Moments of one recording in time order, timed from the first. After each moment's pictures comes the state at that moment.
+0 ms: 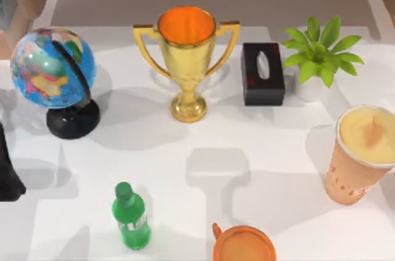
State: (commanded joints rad) left arm 0.00 0.00 0.00 0.00 0.00 0.00; right arm 0.37 1.95 1.96 0.01 0.40 0.05
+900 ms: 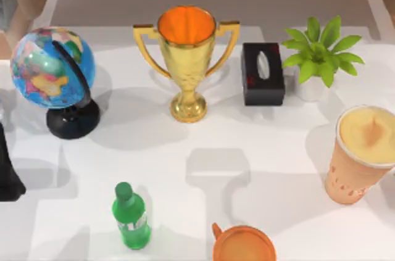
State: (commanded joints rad) left arm 0.00 0.00 0.00 0.00 0.00 0.00; right arm 0.44 1.80 1.90 -0.20 0.30 0.14
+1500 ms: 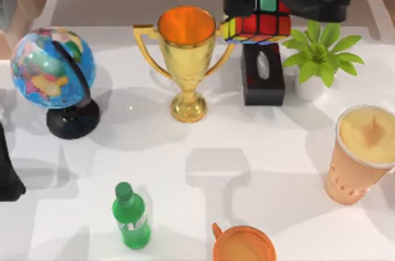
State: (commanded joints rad) left arm 0.00 0.00 0.00 0.00 0.00 0.00; right arm 0.63 1.72 1.69 -0.87 0.13 0.51
